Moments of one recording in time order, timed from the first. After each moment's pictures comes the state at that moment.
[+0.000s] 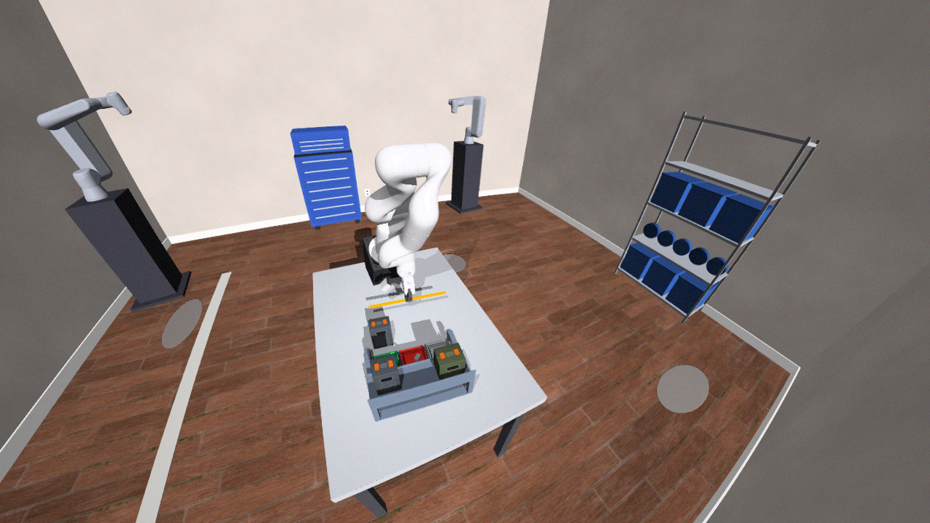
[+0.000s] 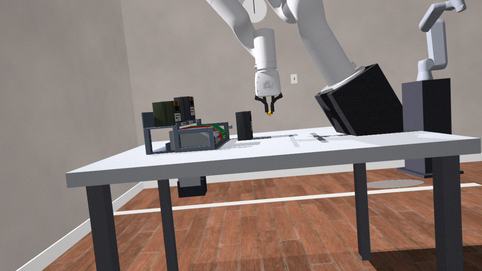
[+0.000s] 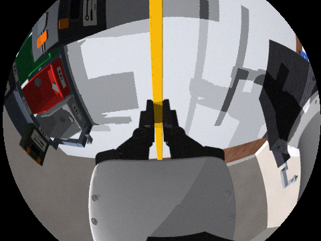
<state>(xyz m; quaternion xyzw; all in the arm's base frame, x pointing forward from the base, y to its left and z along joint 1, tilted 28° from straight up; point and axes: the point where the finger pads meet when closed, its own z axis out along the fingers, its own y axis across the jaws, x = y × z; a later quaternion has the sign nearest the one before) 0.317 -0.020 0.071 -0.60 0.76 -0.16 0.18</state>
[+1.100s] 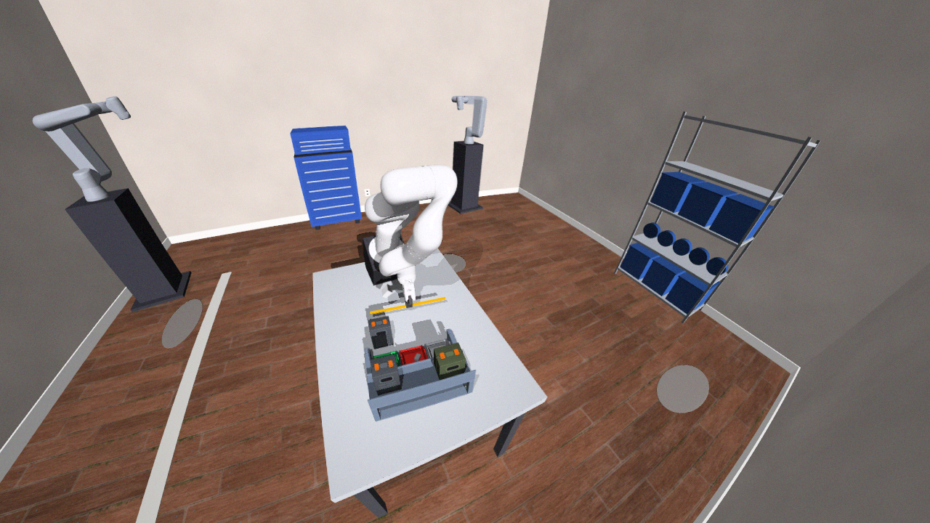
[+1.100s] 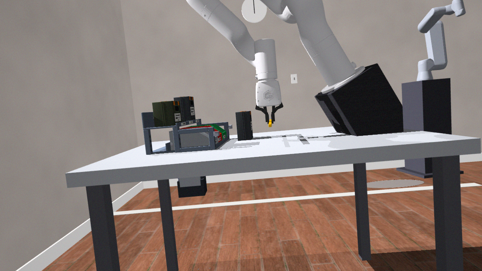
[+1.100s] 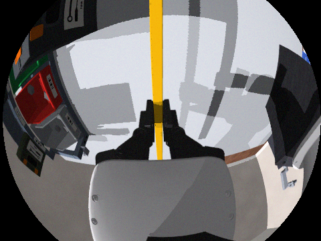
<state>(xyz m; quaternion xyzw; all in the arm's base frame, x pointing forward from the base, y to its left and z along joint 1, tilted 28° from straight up) 0.336 -0.021 0.036 -0.60 0.76 -0.16 0.18</state>
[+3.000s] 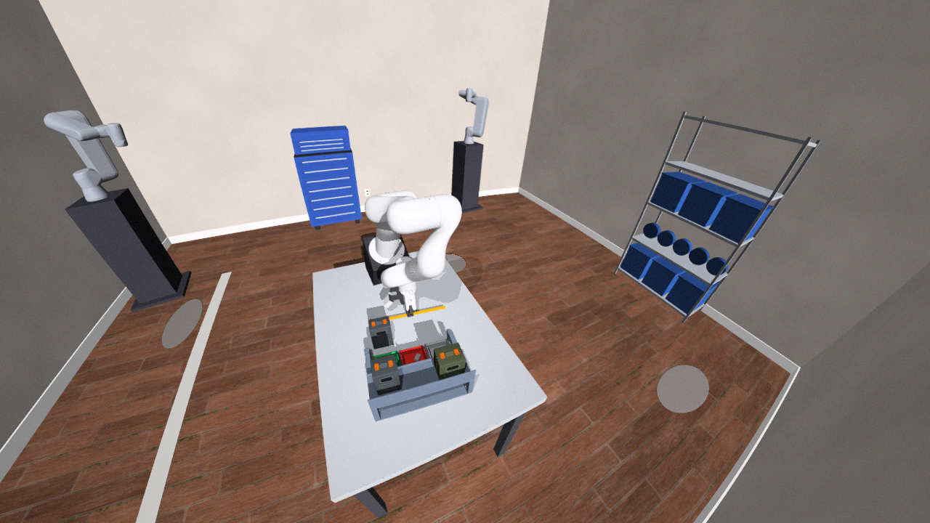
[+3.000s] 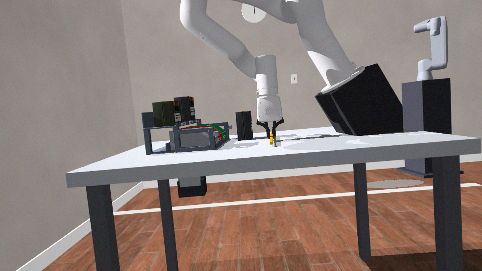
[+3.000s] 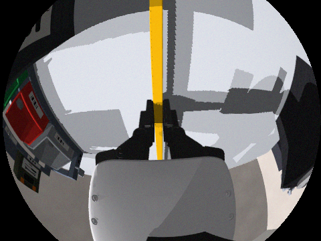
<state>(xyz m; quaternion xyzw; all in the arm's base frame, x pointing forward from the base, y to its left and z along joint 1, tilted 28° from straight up) 0.366 -0.024 -0.018 -0.60 0.76 -0.16 0.18</state>
